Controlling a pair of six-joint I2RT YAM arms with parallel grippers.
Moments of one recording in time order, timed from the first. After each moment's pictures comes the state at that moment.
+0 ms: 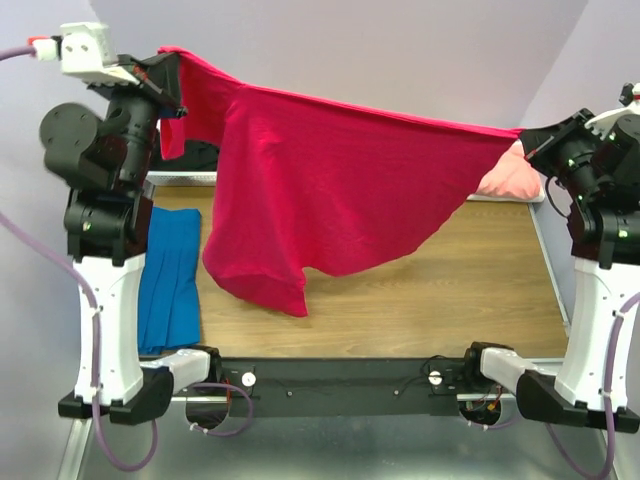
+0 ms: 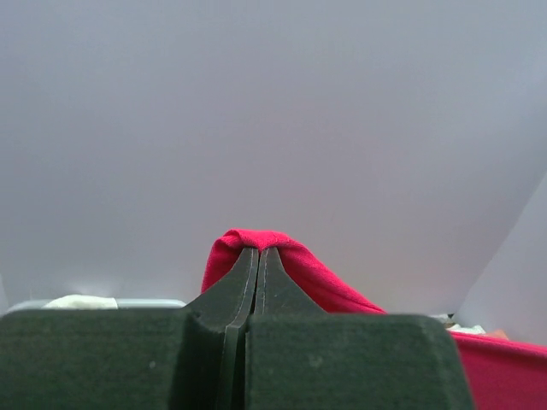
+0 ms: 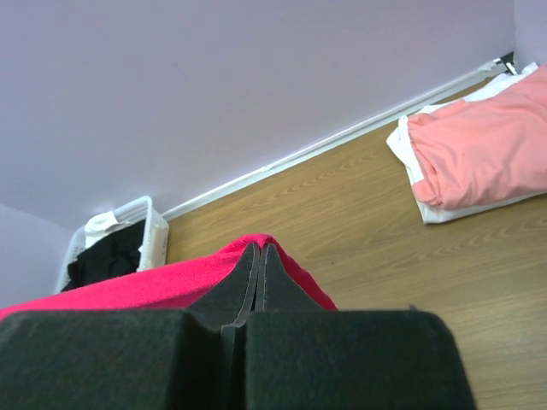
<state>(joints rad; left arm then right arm) -0.11 1.16 1.87 -0.31 0.05 -0.26 -0.13 1.10 1.74 -0.78 -0.11 0.51</state>
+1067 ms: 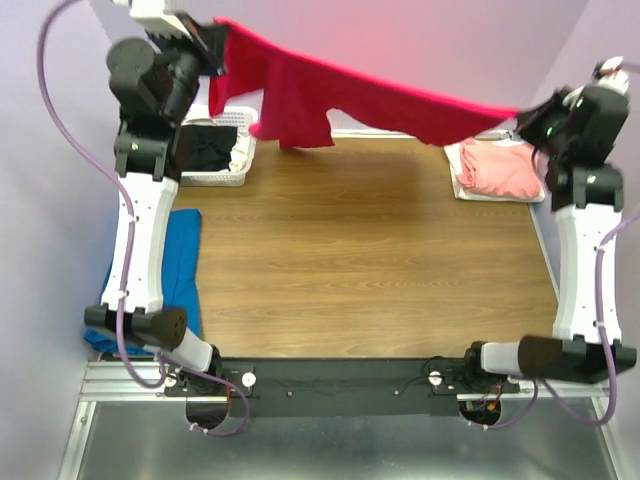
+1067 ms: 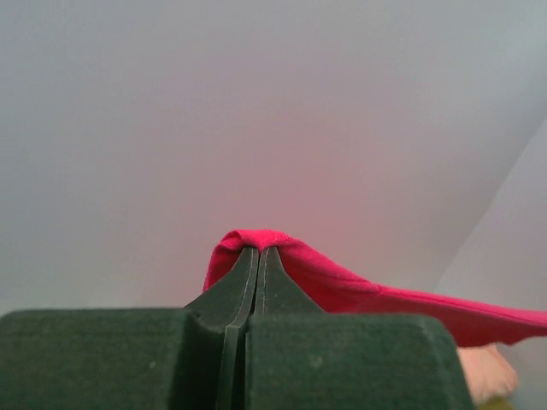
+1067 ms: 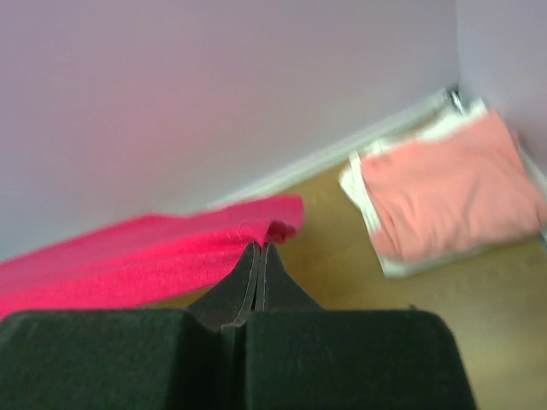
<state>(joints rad) -0.12 1.59 2.12 -0.18 0.18 -0.32 -0.13 1.40 1.82 -0.58 0.01 0.44</state>
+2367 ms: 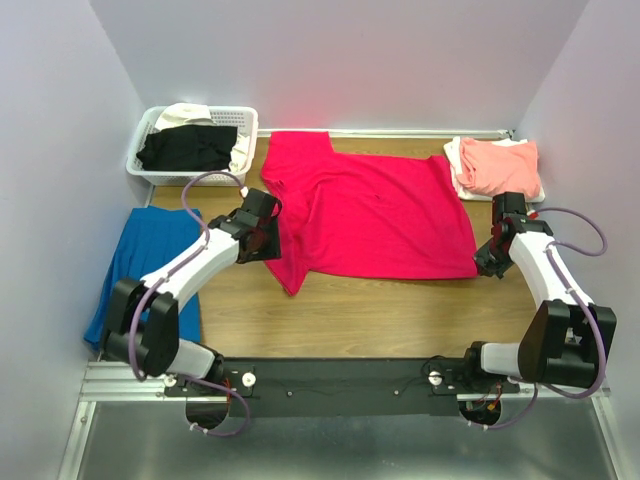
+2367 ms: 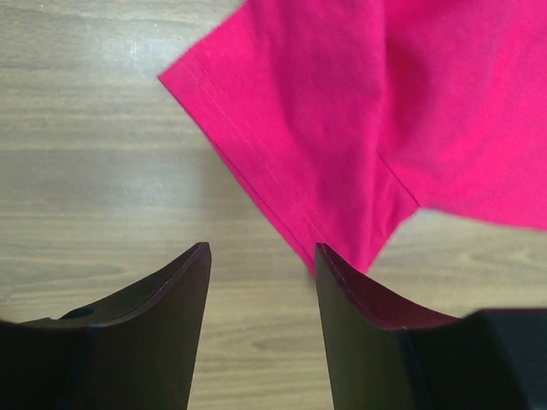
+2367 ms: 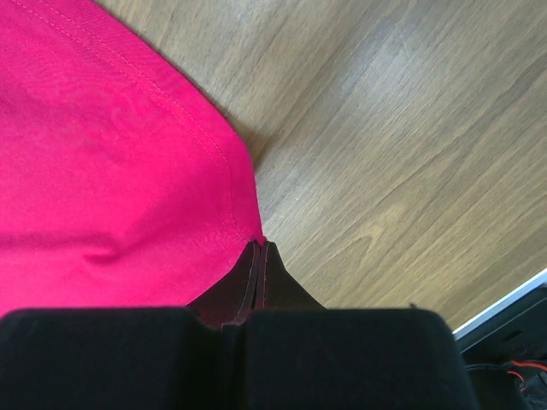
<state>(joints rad) -0.44 1.38 0.94 -0.61 -0.12 -0.48 -0.13 1.31 0.90 -0.87 0.26 0.76</state>
